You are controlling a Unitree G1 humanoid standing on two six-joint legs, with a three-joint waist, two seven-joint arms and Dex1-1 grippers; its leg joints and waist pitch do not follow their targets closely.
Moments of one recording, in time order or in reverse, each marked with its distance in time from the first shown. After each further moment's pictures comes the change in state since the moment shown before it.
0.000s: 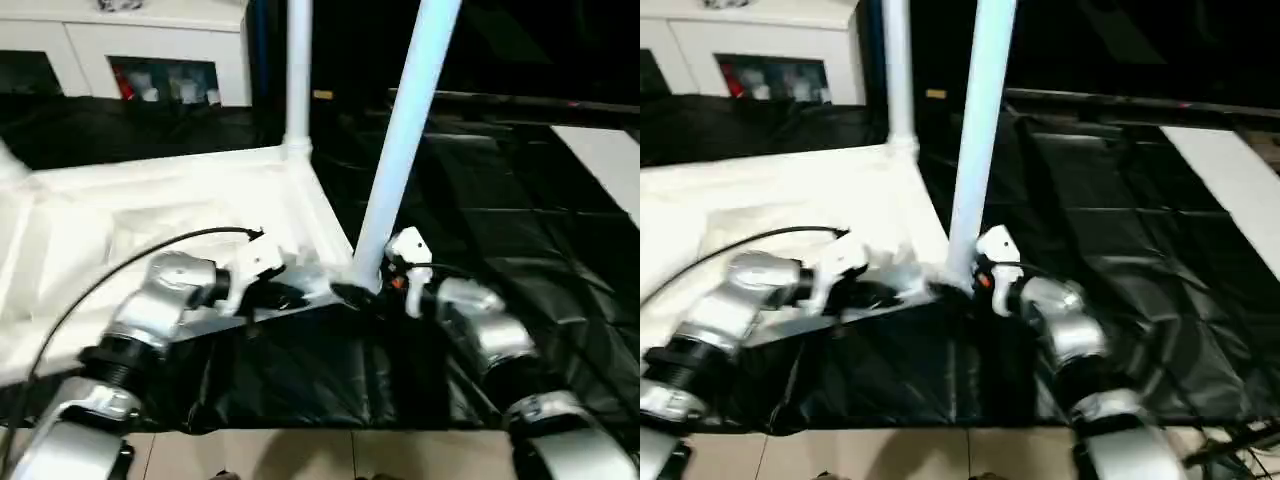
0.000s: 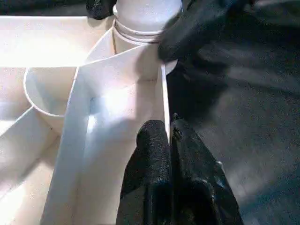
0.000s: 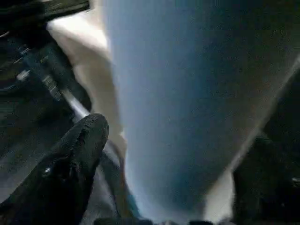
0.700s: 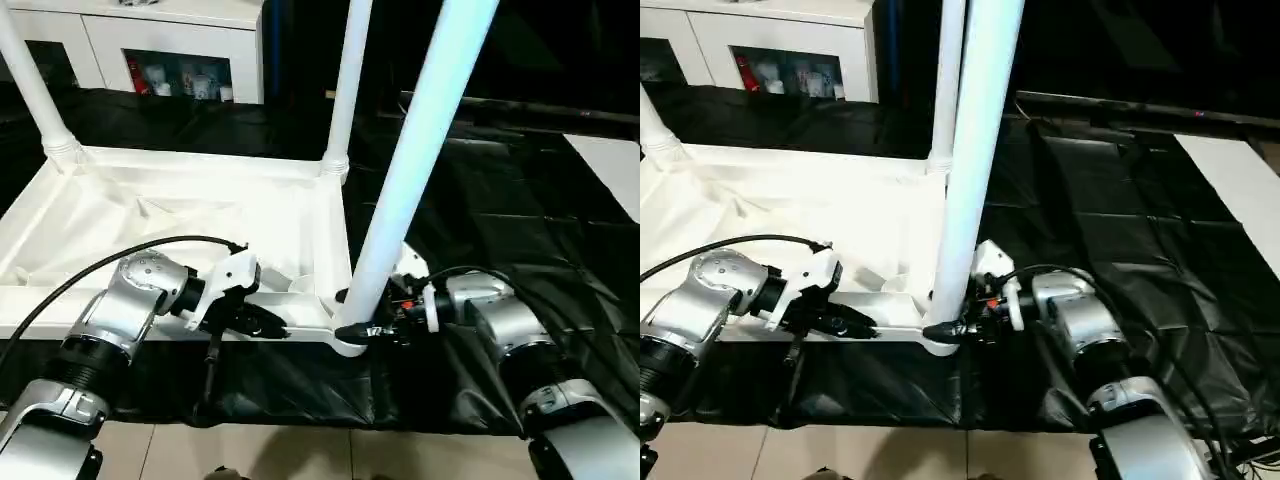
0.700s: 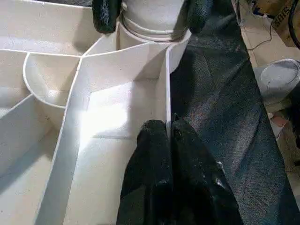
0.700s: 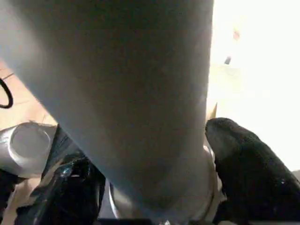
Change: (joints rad) left arm 0.018 0.104 -0.030 -0.017 -0.061 -0.028 -0.224; right arm -0.014 -0.043 0.097 -0.034 0.033 0.080 0.355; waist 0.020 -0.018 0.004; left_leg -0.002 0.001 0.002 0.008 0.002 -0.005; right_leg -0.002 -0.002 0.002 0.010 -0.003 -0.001
